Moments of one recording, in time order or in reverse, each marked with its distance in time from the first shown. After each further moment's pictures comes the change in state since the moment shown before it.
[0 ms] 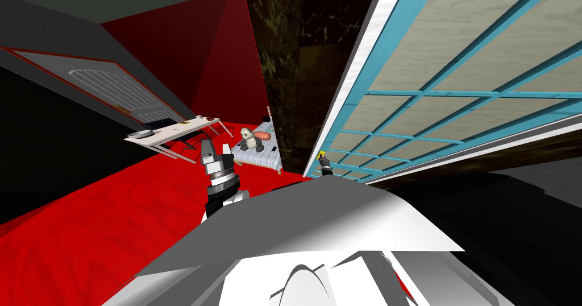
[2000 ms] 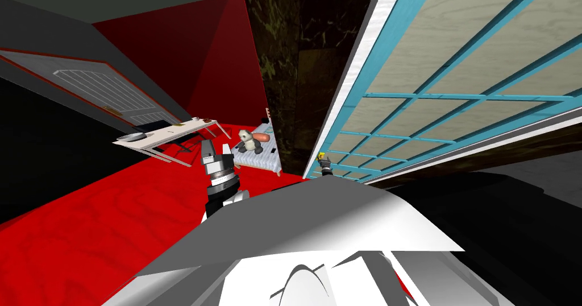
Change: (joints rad) arm 0.002 0.040 -0.093 -0.022 0.115 0.008 0.320
